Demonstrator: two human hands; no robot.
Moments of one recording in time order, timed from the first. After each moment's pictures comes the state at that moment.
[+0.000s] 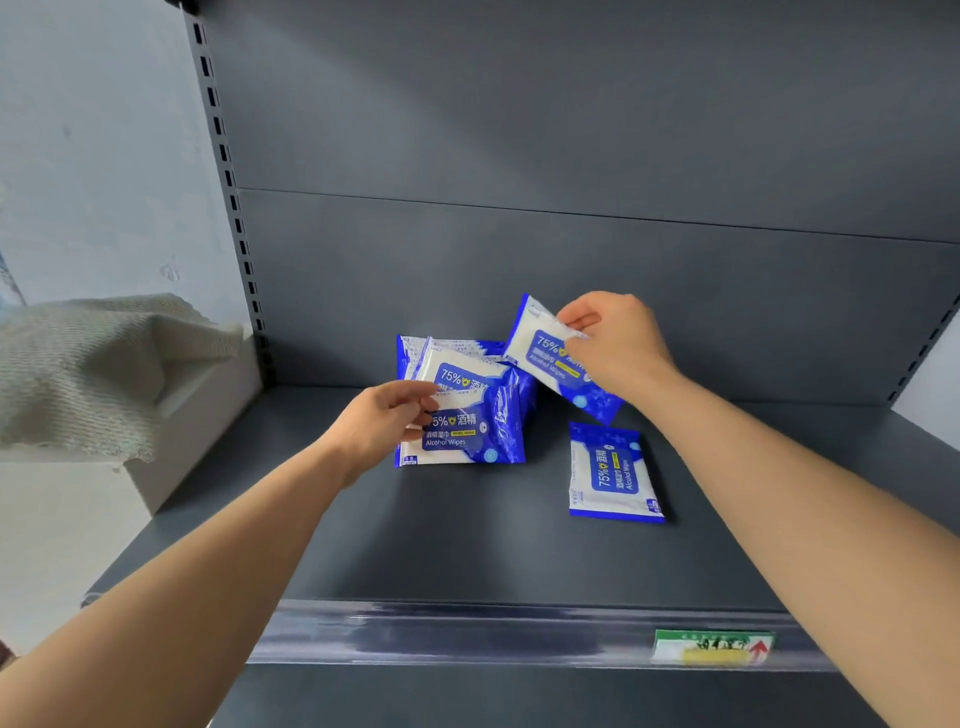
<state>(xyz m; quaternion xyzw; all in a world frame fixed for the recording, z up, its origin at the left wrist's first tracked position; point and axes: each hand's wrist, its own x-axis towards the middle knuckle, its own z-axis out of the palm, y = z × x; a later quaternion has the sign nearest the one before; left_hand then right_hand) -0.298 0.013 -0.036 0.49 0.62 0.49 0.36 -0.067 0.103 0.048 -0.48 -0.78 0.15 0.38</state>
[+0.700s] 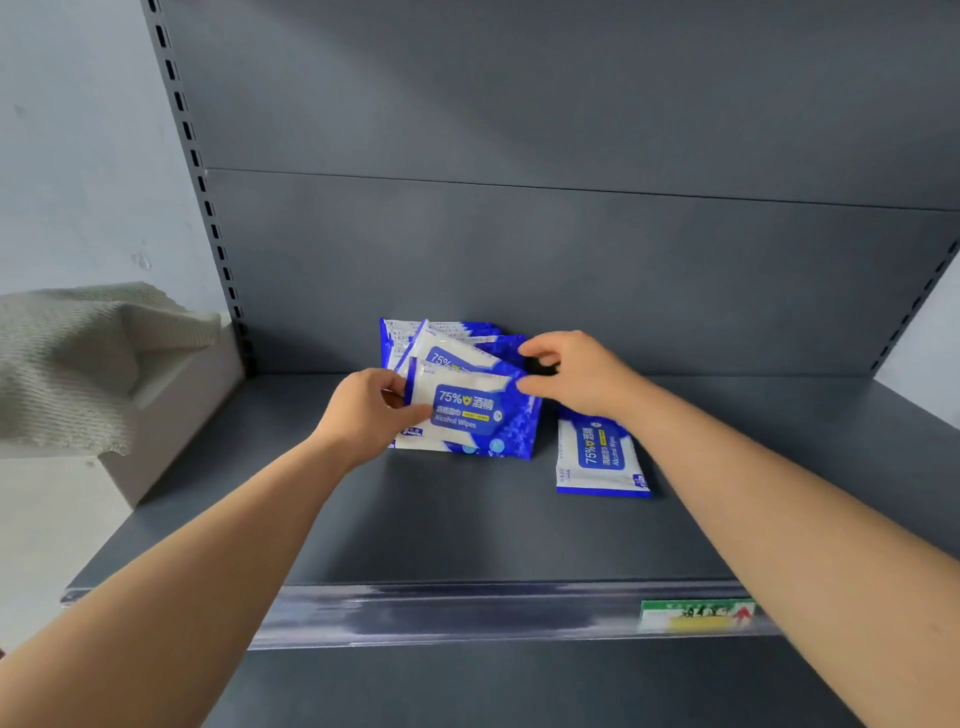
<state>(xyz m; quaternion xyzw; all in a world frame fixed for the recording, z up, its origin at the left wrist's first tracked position) -0.290 0.013 -0.038 0.54 0.72 0.39 0.18 -0.066 0.101 0.009 -0.46 -0.82 0.26 0.21</state>
